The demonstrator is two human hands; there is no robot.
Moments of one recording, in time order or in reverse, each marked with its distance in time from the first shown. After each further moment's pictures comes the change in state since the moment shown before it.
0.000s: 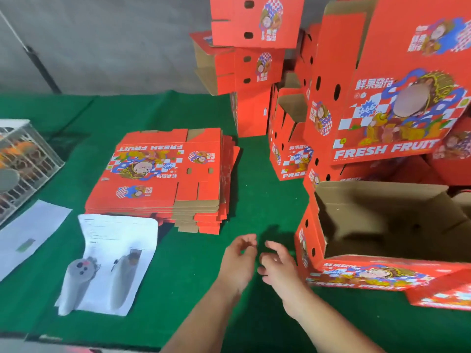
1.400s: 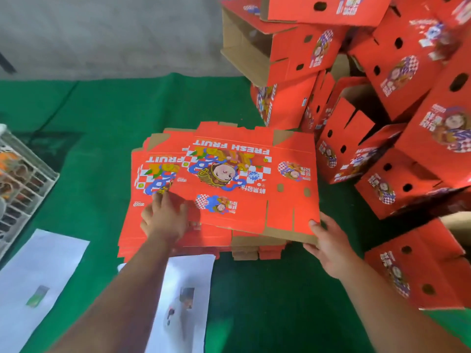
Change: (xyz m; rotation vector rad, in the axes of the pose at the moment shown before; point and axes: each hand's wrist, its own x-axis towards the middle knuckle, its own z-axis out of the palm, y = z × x) left_hand 0.235 0.040 -0.329 0.908 0.335 -0.066; right_hand 0.137 -0.080 0.106 0.318 0.279 0.107
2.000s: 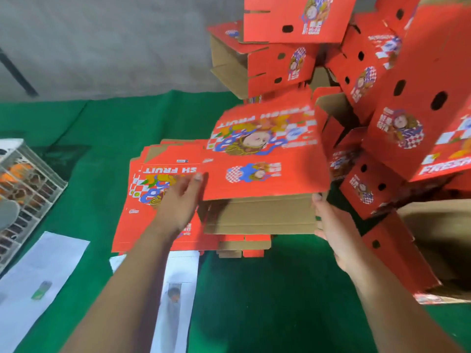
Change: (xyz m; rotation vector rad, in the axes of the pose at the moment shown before) left_hand -0.091 0.083 -0.041 -0.705 -0.044 0.352; right_hand -0.062 -0.064 -0.049 -0.163 -0.057 -0.307
